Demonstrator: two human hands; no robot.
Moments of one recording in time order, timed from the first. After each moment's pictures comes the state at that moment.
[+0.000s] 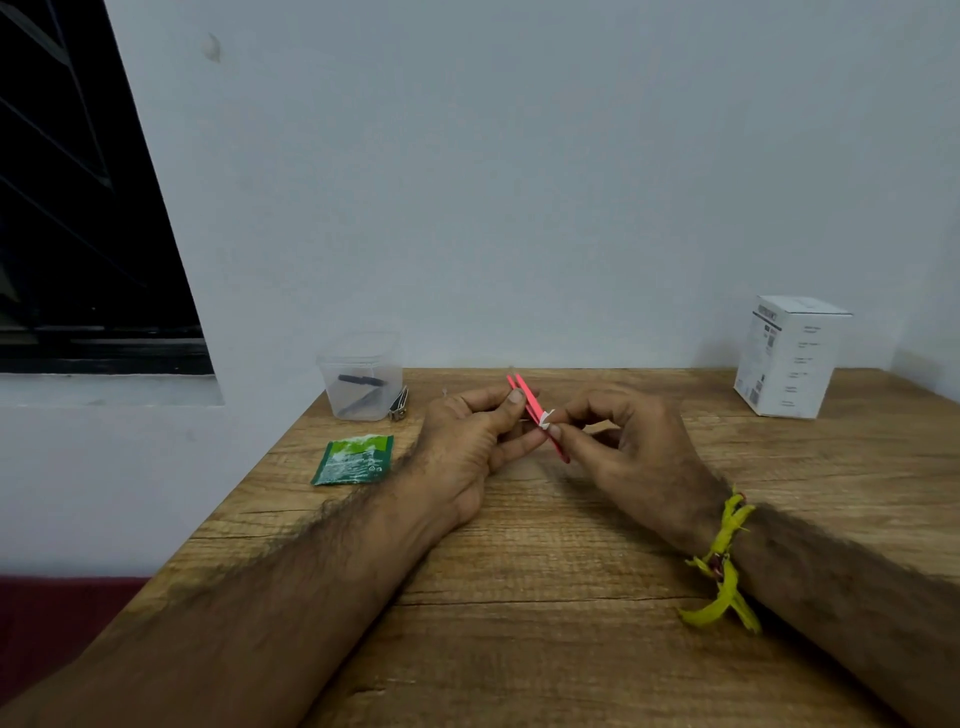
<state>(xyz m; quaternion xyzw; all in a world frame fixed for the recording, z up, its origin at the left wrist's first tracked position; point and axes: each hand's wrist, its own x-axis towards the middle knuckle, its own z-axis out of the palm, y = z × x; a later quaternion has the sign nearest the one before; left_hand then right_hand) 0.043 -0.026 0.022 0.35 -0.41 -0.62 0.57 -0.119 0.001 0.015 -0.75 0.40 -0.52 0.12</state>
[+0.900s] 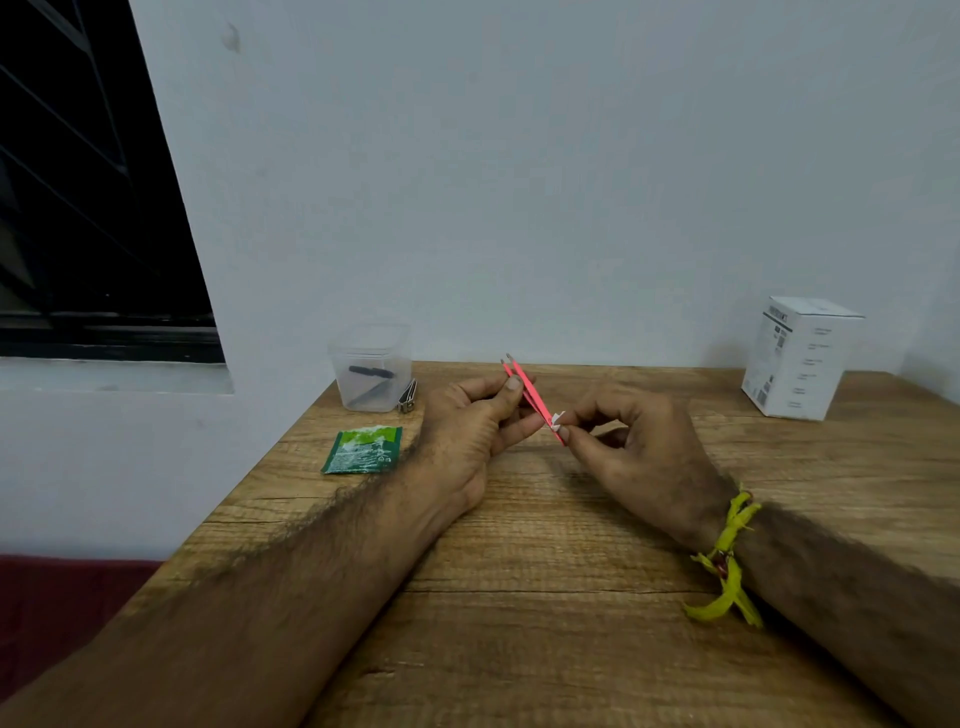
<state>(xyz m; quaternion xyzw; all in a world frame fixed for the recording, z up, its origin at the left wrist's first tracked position) 0.045 -0.028 0.023 0.34 -0.39 -0.60 0.61 -0.117 0.006 0.017 -0.75 0.42 -0.51 0.10</state>
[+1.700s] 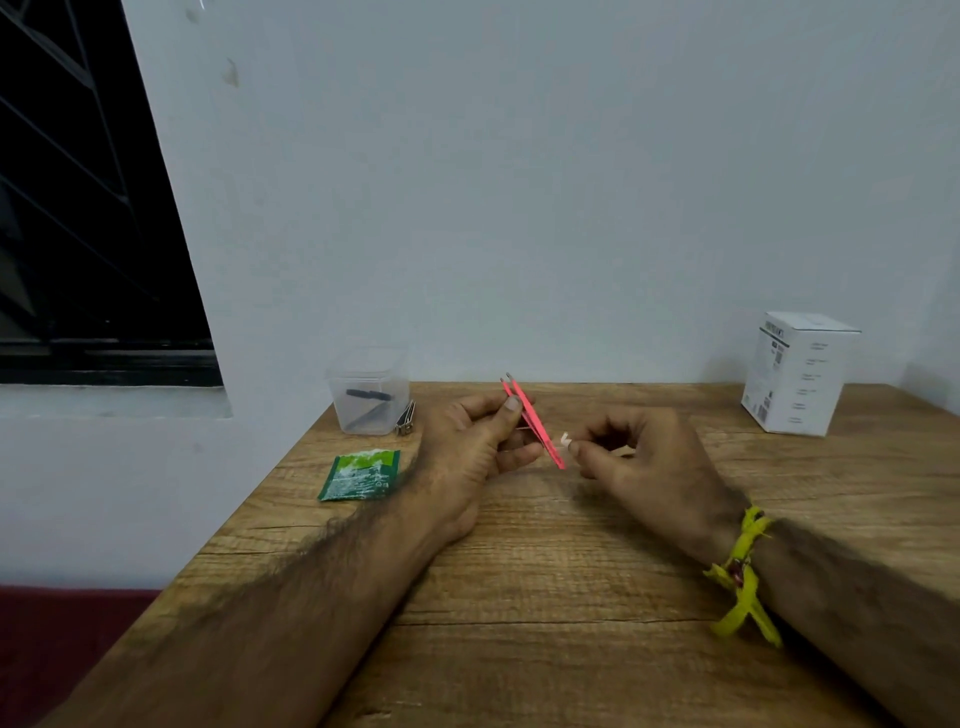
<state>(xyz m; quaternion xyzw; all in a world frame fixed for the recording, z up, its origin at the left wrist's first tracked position) 0.049 -0.028 0.021 0.33 -0.46 -0.57 0.59 -0.123 0.000 0.021 -0.69 0.50 -0.50 0.17</state>
